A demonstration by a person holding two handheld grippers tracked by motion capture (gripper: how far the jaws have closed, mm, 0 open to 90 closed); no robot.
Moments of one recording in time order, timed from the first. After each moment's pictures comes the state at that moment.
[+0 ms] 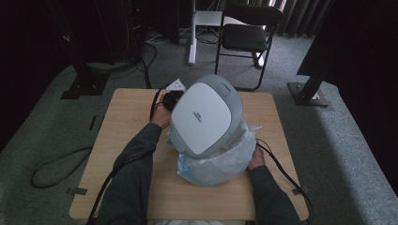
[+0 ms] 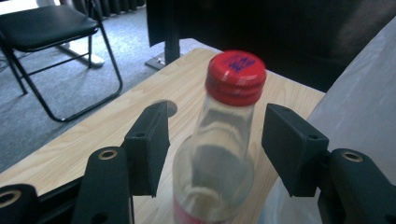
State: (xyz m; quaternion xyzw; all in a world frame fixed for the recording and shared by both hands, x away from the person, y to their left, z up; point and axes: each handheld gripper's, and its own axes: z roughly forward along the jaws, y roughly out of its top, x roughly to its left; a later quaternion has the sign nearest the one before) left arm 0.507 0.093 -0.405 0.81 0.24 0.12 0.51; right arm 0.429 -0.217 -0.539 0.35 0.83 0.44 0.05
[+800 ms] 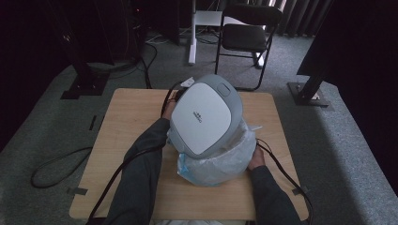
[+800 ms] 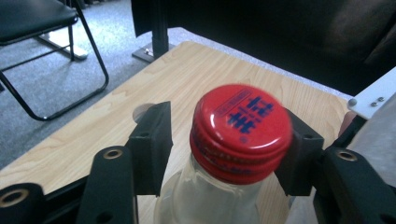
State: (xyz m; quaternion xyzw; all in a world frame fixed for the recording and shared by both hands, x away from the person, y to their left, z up) left arm 0.530 0.055 -0.414 0.83 0.23 0.09 0.49; right arm 0.429 -0.217 -0.539 0.35 0.82 0.44 0.05
